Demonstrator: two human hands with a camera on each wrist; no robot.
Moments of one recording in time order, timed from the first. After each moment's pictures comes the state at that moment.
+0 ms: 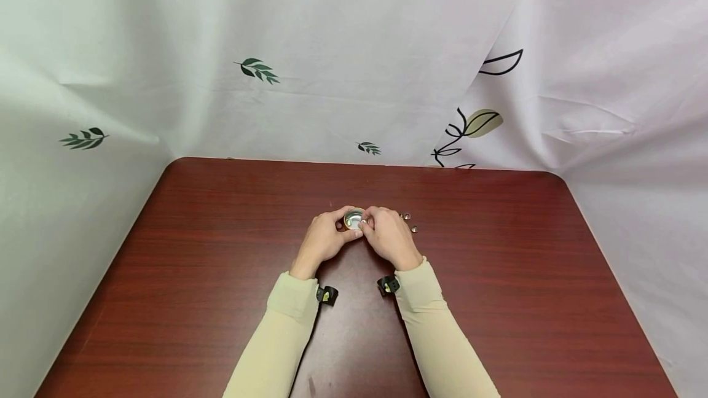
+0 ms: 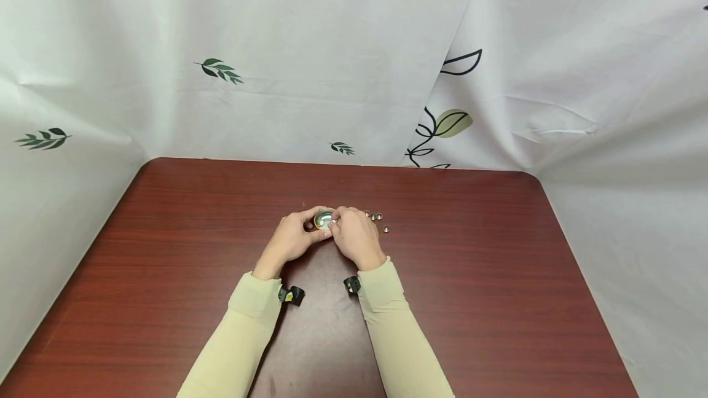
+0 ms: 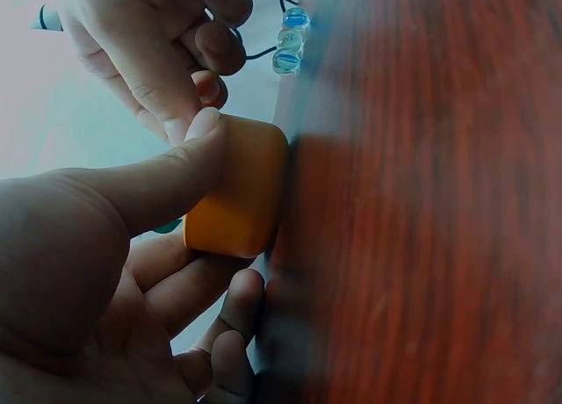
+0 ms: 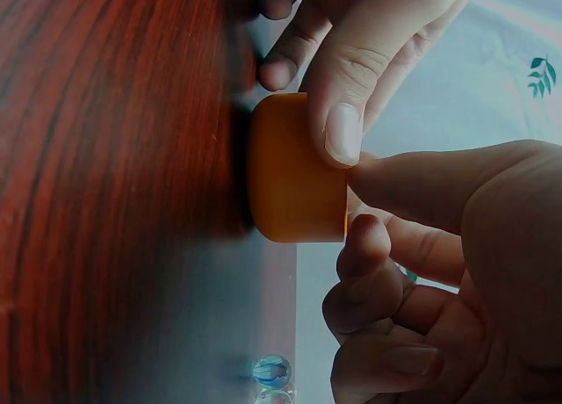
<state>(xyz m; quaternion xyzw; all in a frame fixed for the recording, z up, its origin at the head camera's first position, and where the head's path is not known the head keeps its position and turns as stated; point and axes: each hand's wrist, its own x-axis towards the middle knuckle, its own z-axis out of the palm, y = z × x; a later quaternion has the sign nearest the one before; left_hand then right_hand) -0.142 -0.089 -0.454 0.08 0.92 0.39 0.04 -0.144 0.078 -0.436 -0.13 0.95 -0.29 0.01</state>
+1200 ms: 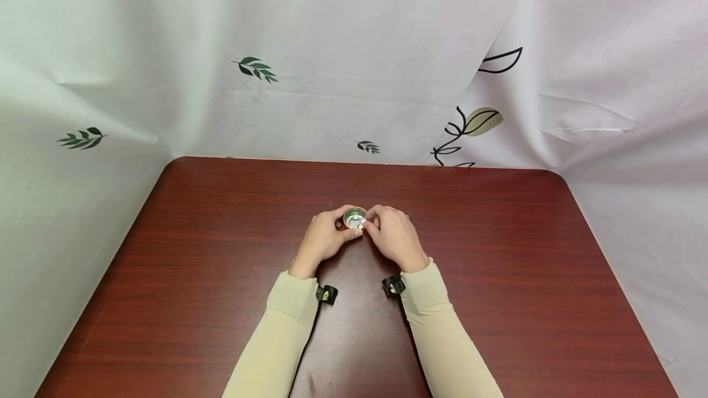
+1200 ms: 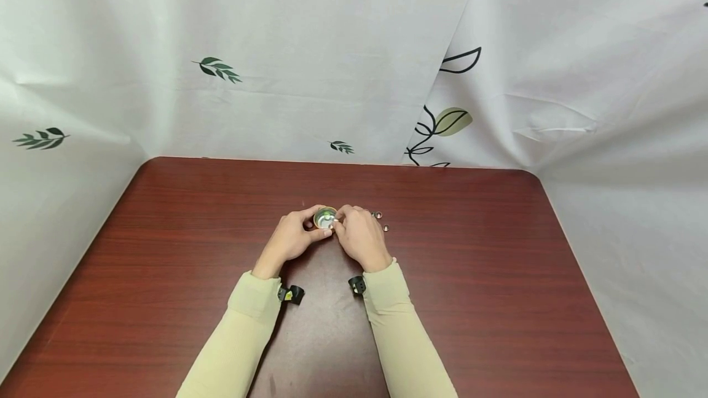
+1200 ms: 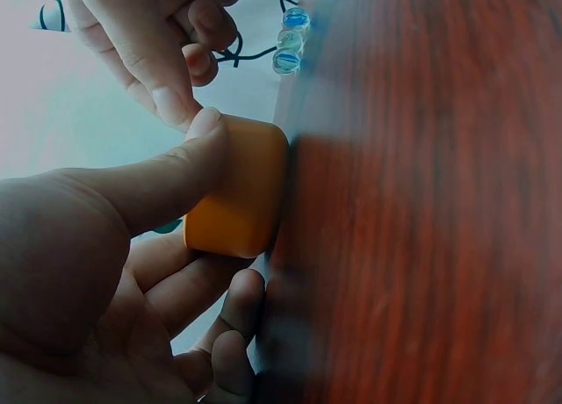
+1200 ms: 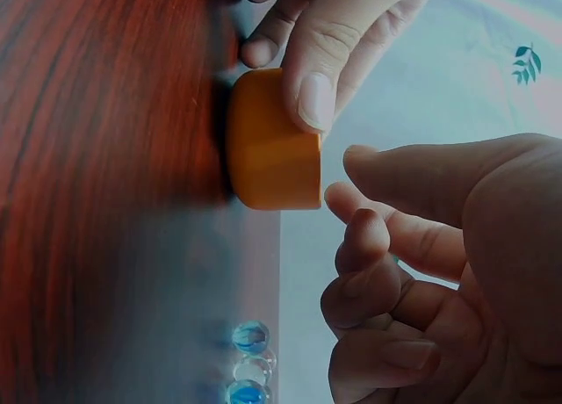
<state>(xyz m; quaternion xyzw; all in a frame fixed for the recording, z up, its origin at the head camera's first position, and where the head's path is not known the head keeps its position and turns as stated) -0.142 -0.088 -0.453 0.07 0.92 0.39 0.05 -0.139 0.087 -0.431 -0.14 0.95 -0.29 -0.02</state>
